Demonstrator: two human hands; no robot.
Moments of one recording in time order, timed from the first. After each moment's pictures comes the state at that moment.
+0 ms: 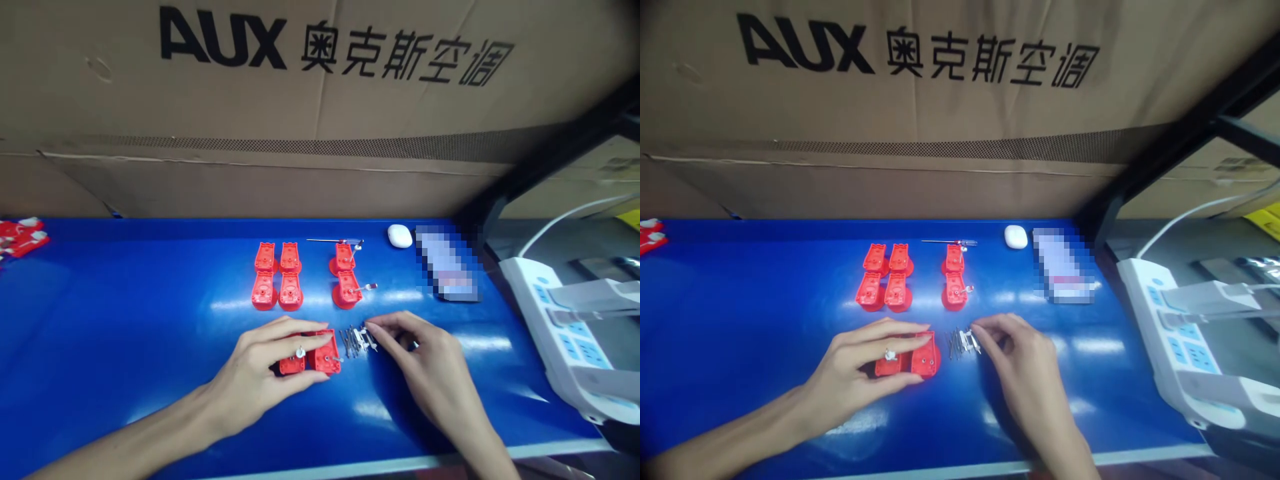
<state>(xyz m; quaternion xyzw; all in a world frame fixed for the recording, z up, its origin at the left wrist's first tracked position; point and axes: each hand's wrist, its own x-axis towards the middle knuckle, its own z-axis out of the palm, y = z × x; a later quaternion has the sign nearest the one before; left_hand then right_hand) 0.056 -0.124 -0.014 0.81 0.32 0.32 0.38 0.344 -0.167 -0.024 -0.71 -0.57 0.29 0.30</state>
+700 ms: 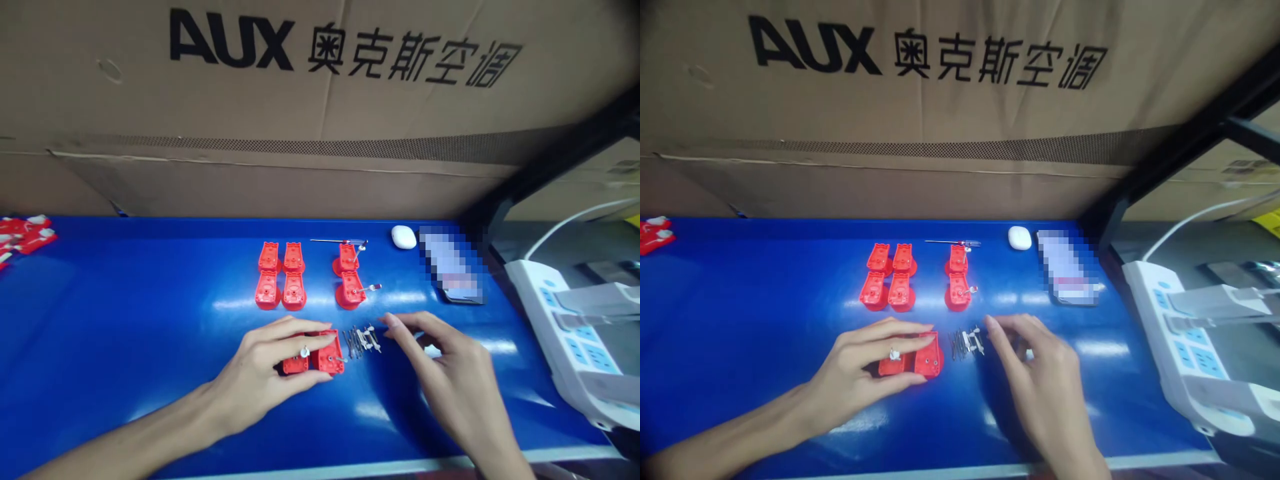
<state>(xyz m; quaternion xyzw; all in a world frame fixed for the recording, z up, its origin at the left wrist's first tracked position) 0.055 -0.125 -0.018 0.81 0.31 0.33 0.37 0.342 -0.174 -0.001 -0.72 -0.57 0.23 0.32</state>
